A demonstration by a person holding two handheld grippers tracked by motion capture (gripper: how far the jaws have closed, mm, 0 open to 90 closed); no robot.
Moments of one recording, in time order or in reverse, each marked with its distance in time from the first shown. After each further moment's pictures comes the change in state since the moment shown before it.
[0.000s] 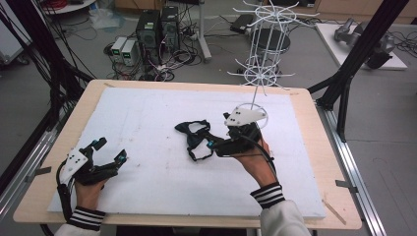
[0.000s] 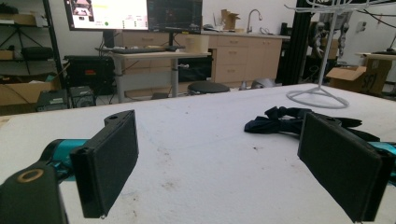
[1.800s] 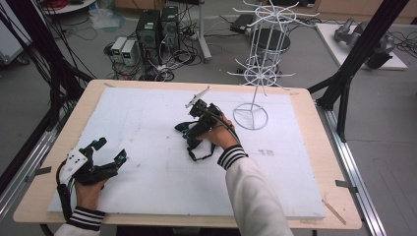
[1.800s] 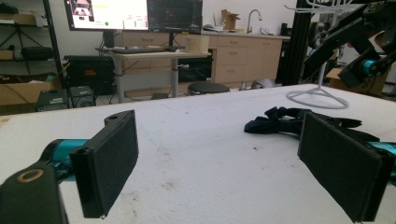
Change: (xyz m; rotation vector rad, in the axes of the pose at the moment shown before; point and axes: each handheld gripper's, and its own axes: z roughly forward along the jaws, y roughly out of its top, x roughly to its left) left arm 0.000 0.000 0.000 -0.006 0.002 -0.009; right arm -0.022 0.023 0.136 0.389 0.183 0.037
